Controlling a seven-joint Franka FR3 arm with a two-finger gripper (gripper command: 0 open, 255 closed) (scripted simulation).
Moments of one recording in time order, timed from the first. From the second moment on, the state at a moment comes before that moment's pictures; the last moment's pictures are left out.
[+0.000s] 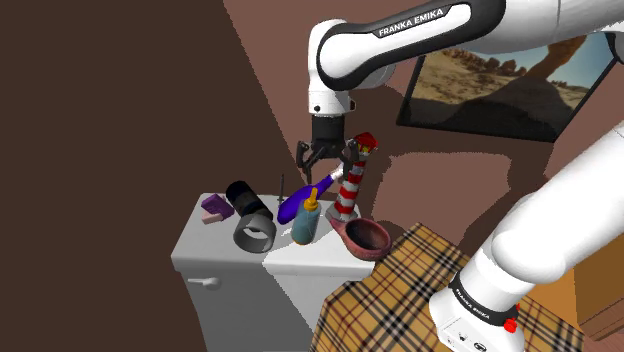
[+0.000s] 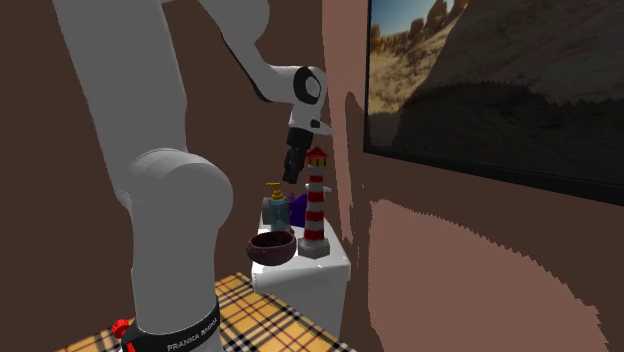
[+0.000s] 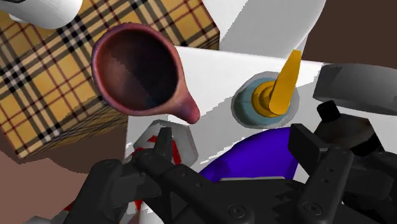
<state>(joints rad) -0.03 -0.18 0.34 -2.25 0.21 1.81 0.75</state>
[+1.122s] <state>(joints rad) -0.01 0.03 0.38 -2.25 0.25 1.97 0.90</state>
